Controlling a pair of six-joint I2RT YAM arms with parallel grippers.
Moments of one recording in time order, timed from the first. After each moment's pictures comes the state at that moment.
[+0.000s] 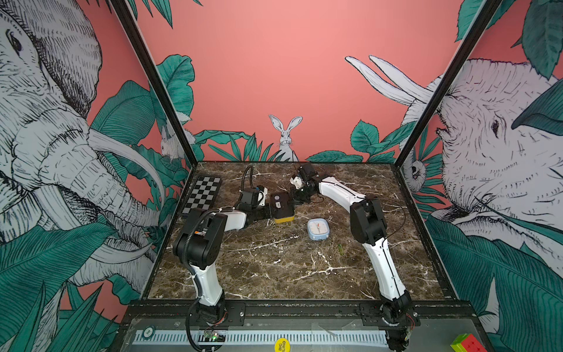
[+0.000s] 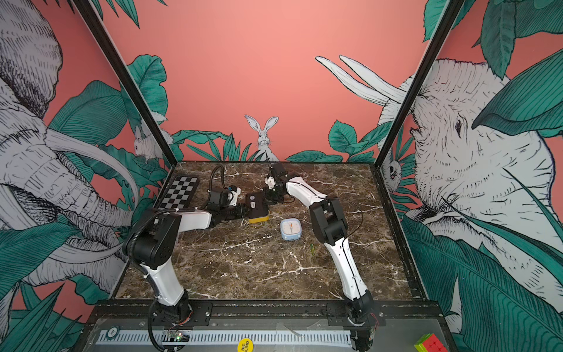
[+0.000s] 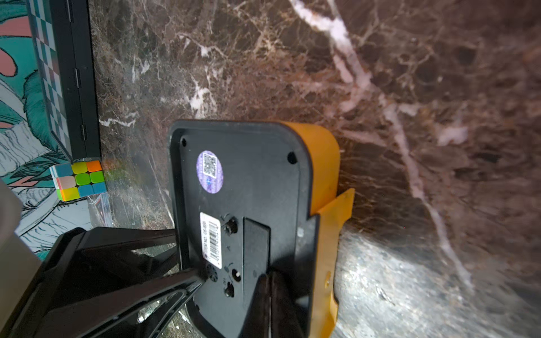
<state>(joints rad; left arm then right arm) -0.34 1.83 0.90 0.18 0.40 -0.41 0.55 2.40 2.05 -0.75 -0.51 0.44</state>
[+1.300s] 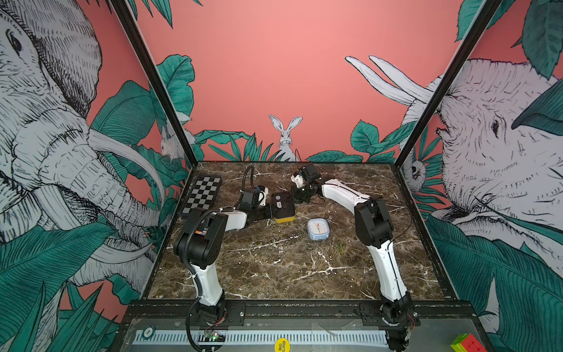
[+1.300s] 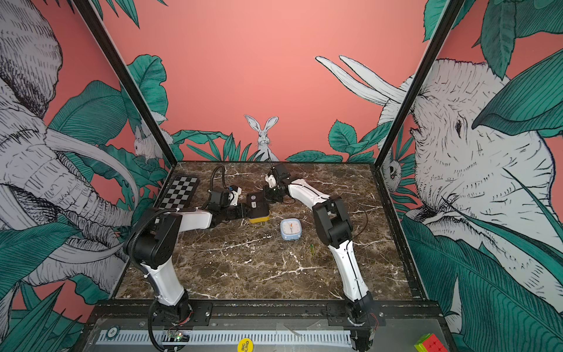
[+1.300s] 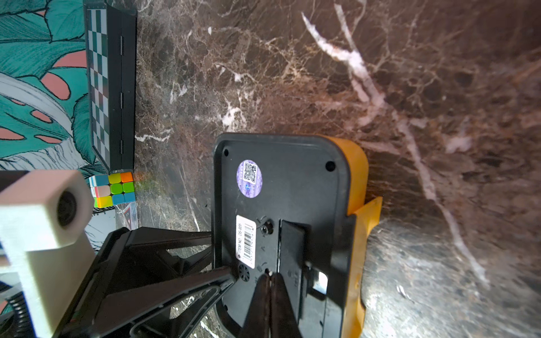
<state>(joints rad) -0.35 1.83 0.90 0.19 0.41 -0.41 0.55 2.31 1.91 -0.58 -0.52 0.51</state>
